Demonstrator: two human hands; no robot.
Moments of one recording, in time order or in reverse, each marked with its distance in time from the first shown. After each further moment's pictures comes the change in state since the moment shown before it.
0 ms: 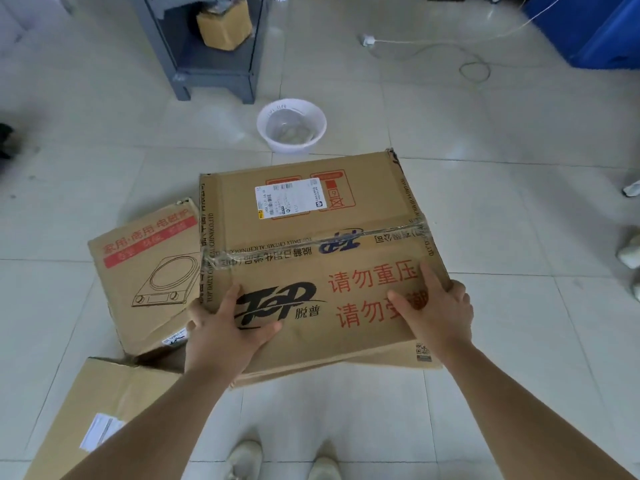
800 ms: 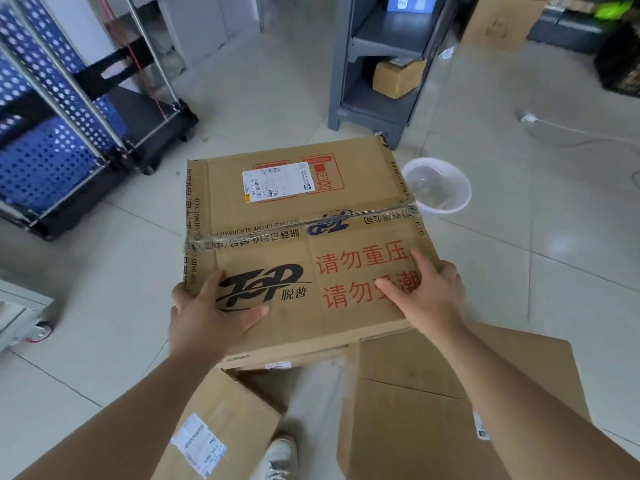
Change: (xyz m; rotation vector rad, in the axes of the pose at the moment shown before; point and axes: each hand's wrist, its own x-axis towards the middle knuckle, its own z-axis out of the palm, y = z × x) left_hand 0.120 -0.213 -0.201 -0.280 0.346 -0.316; right_hand 0.031 -0.383 0.044 0.020 -0.061 -0.458
